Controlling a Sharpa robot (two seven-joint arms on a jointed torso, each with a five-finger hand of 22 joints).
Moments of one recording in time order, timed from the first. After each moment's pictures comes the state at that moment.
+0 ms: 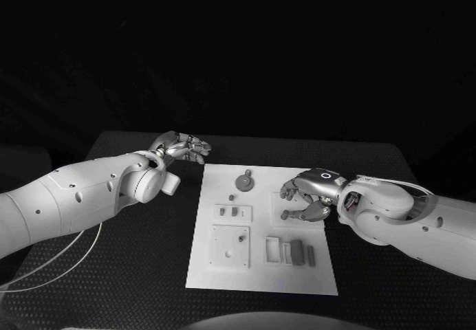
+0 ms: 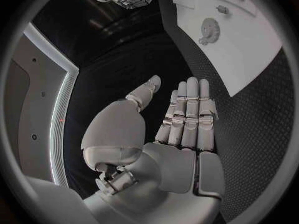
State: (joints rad) left arm 1.21 -0.72 -0.12 1.19 -0.31 -0.28 0.20; left_hand 1.05 -0.09 0.50 -0.27 0.06 0.85 0.19 0.26 0.50 1.16 0.12 0.07 0.31 1.01 0.05 0.63 0.55 0.01 1.00 -0.05 0.07 1.03; right arm 1.11 -0.91 -0.07 1.61 -1.72 -0.22 -0.02; right_hand 1.12 -0.28 0.70 -0.20 0.05 0.84 0.15 0.30 0.41 1.12 0.14 0.08 0.10 1.00 0.03 1.23 0.71 0.25 0.94 0.09 0.80 1.31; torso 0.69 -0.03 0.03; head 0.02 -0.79
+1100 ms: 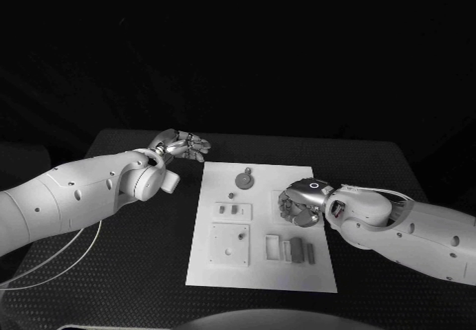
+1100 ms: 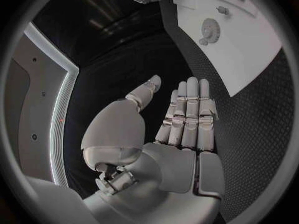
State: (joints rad) left arm 1.21 -0.72 -0.12 1.19 -0.31 -0.28 0.20; left_hand 1.05 -0.09 0.50 -0.27 0.06 0.85 0.19 0.26 0.51 1.16 0.12 0.07 0.31 1.01 0.05 0.63 0.56 0.01 1.00 -0.05 0.07 1.02; right arm 1.04 -0.82 -0.08 1.50 -1.81 -0.20 -0.05; right_hand 1.15 -0.17 0.70 -0.19 0.05 0.96 0.13 0.38 0.44 1.24 0.09 0.15 0.15 1.03 -0.01 1.24 0.71 0.26 0.95 0.07 0.82 1.31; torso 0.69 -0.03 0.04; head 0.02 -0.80
